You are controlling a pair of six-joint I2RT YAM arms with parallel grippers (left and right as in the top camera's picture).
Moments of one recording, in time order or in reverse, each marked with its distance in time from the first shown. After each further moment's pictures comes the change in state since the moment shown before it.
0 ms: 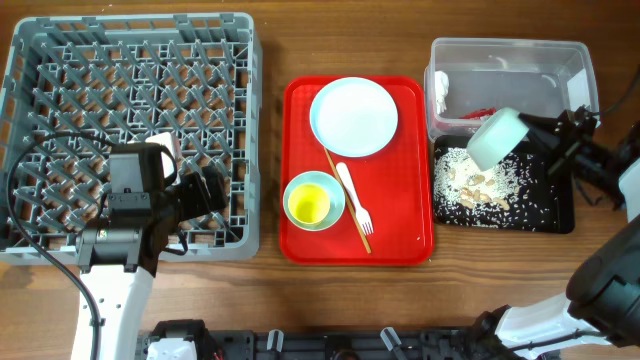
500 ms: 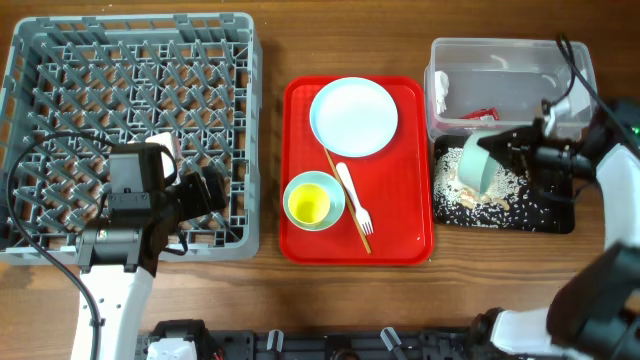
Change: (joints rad) left arm 0.000 0.000 0.000 0.000 0.000 0.000; right arm 0.207 -0.160 0.063 -0.175 0.529 -0.362
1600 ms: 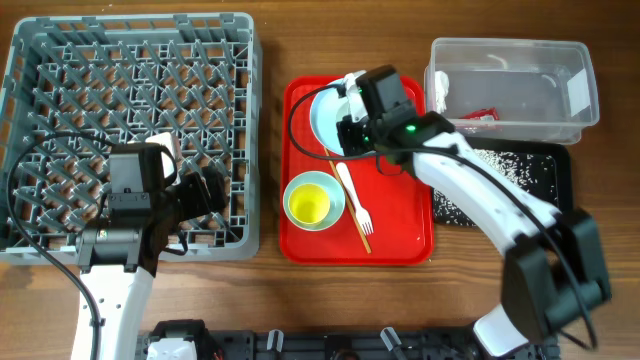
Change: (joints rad) left arm 0.000 0.000 0.000 0.000 0.000 0.000; right arm 0.932 0.168 0.059 0.559 0.855 -0.030
